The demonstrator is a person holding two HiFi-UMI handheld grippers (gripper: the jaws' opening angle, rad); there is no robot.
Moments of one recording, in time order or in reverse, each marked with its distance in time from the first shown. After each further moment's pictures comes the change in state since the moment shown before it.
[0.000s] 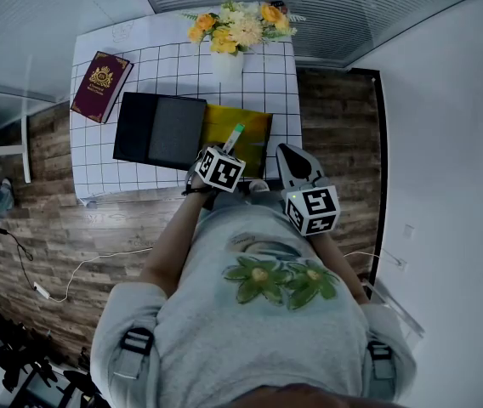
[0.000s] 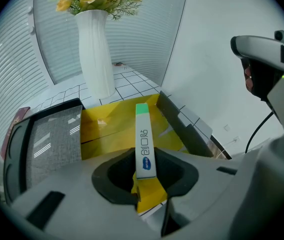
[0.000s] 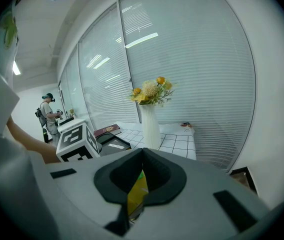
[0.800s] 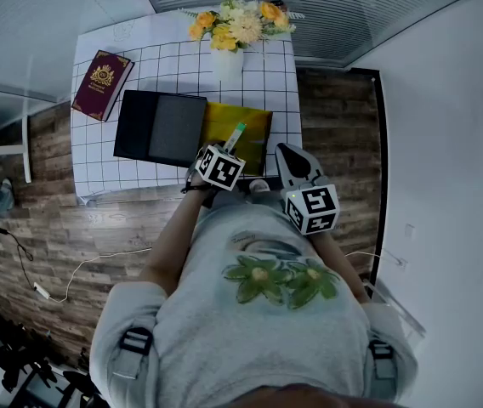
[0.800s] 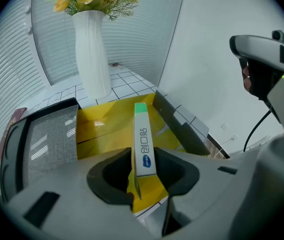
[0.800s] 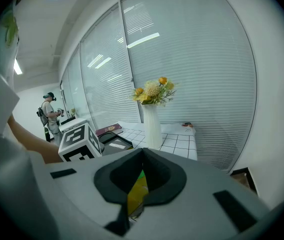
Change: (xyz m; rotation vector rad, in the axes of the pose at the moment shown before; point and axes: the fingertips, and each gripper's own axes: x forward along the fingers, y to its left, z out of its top) left arm 0.001 -0.007 -0.003 0.022 -0.008 -0.031; right arm -0.006 0.006 -0.003 -0.009 0.000 0.012
